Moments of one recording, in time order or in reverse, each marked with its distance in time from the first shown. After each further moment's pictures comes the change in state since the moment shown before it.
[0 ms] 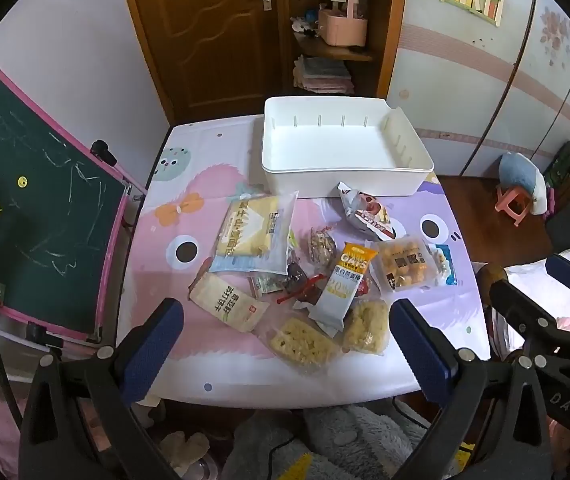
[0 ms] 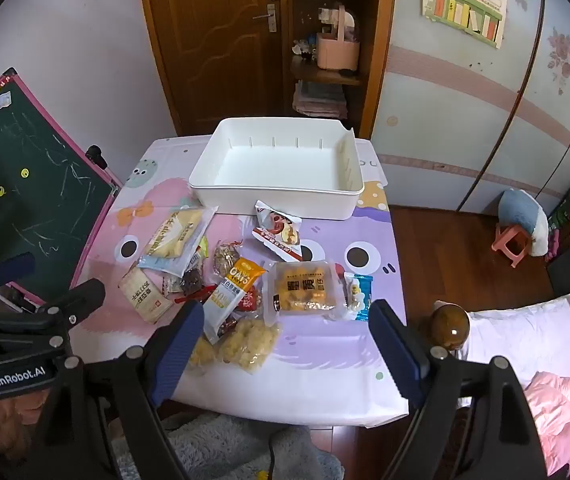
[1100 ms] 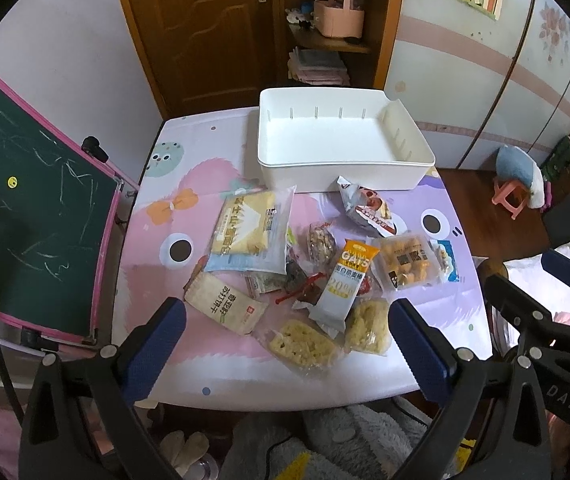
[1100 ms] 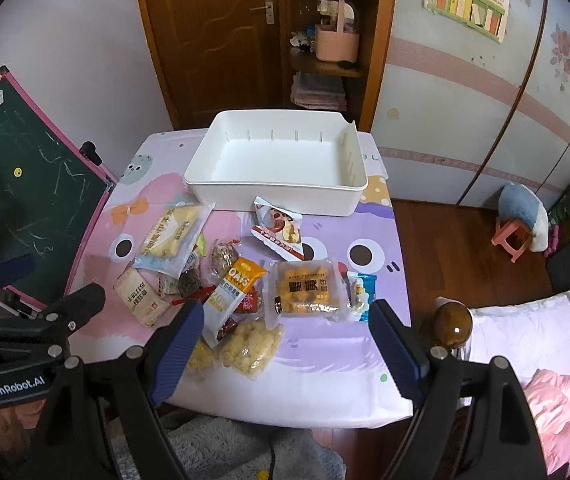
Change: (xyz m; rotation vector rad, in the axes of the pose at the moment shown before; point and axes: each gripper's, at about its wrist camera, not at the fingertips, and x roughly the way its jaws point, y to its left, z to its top) left arm 0.015 -0.001 0.003 0.020 0.024 -0.015; right arm 0.017 0.005 0.005 0.010 0.022 -0.017
